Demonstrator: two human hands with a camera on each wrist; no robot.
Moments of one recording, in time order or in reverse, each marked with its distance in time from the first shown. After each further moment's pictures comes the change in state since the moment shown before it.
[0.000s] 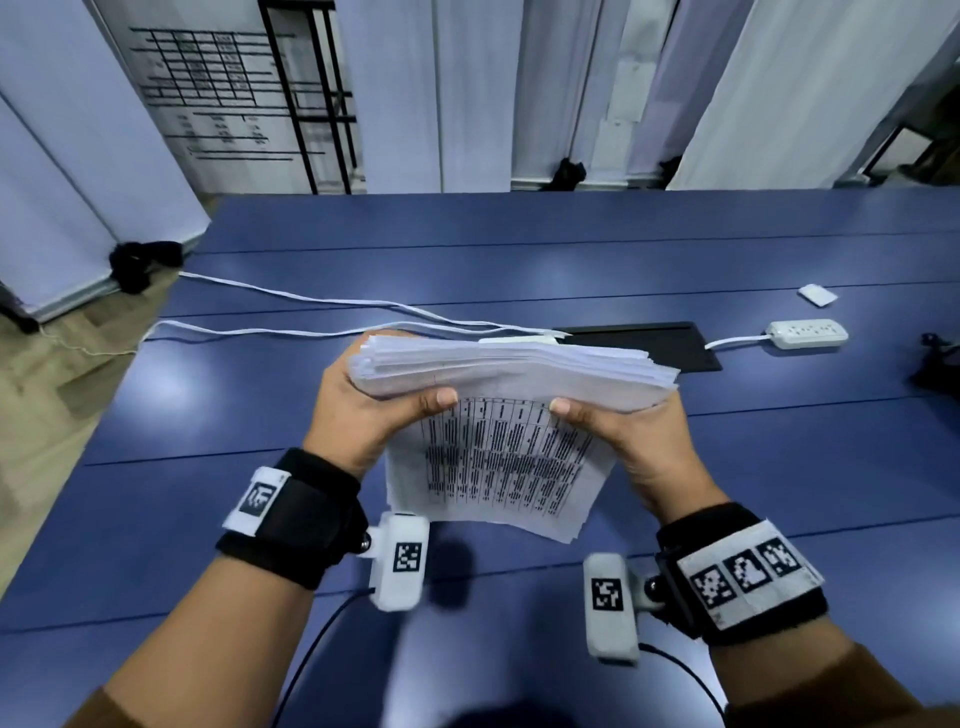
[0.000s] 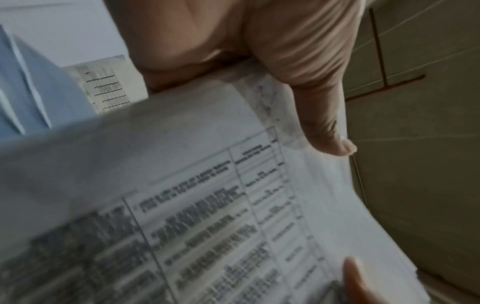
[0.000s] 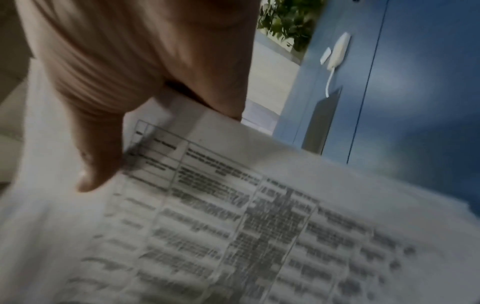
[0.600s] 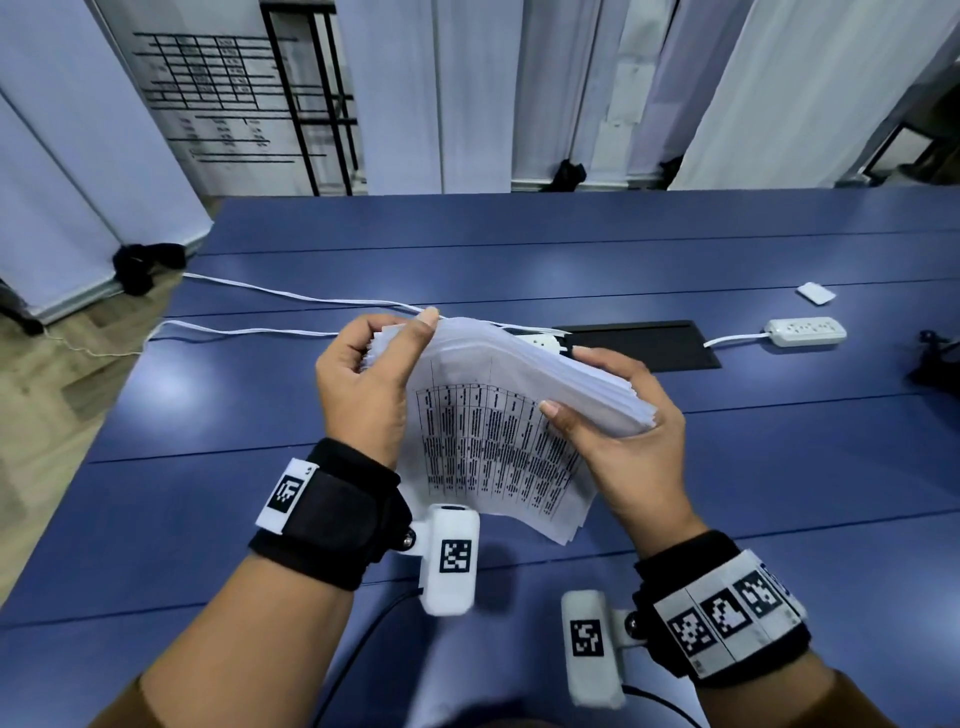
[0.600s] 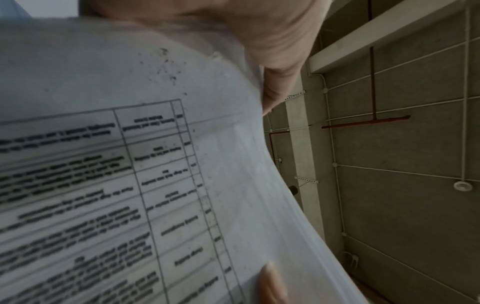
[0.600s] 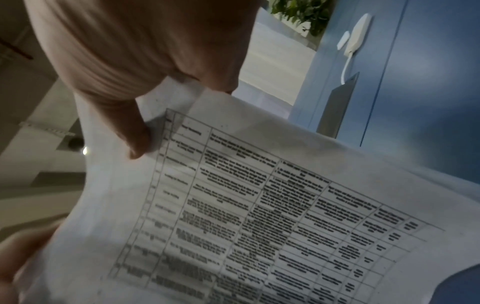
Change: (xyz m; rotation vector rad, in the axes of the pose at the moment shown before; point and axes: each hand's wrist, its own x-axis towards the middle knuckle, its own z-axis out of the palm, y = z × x) left_hand 0.005 0.012 0.031 -0.034 0.383 0.057; right_hand -0.026 0.004 0.019 -0.182 0.144 -0.276
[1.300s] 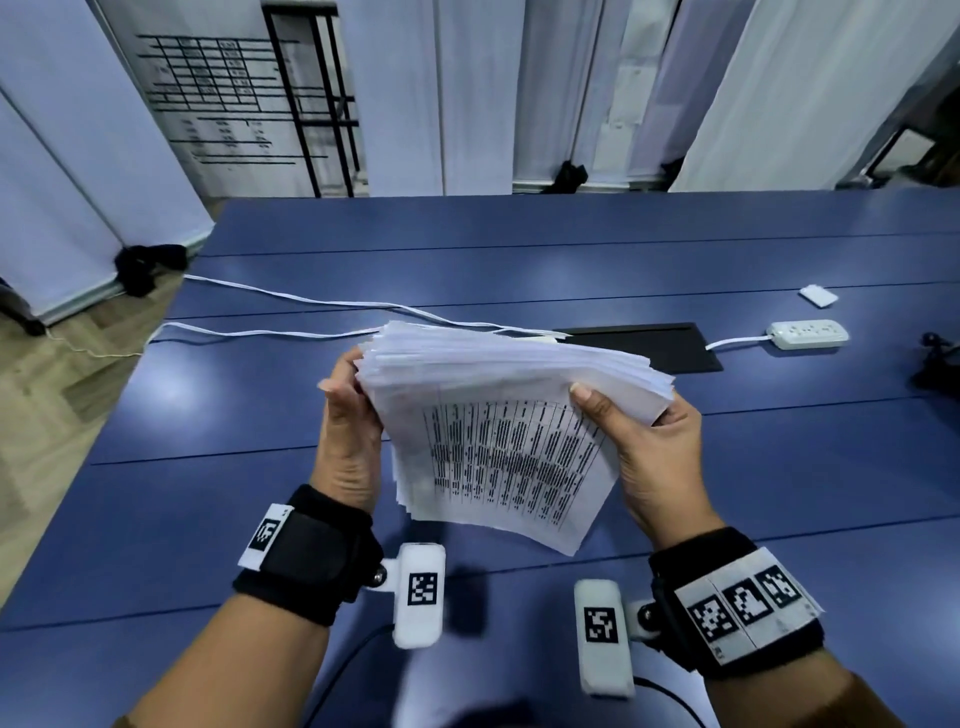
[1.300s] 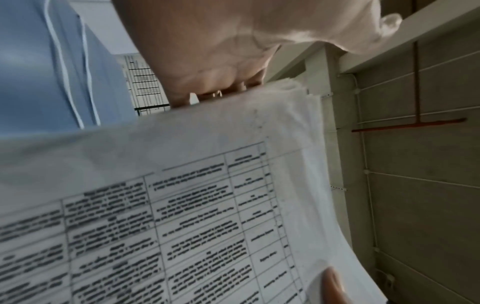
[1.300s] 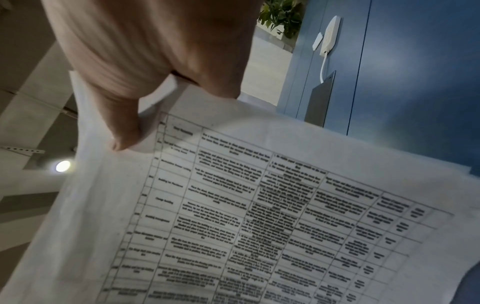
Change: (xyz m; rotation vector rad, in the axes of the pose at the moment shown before) left_hand -0.008 -0.032 -0.038 -0.182 -0.257 -0.190; right_hand 0.011 0.011 -0.009 0.274 0.090 0.250
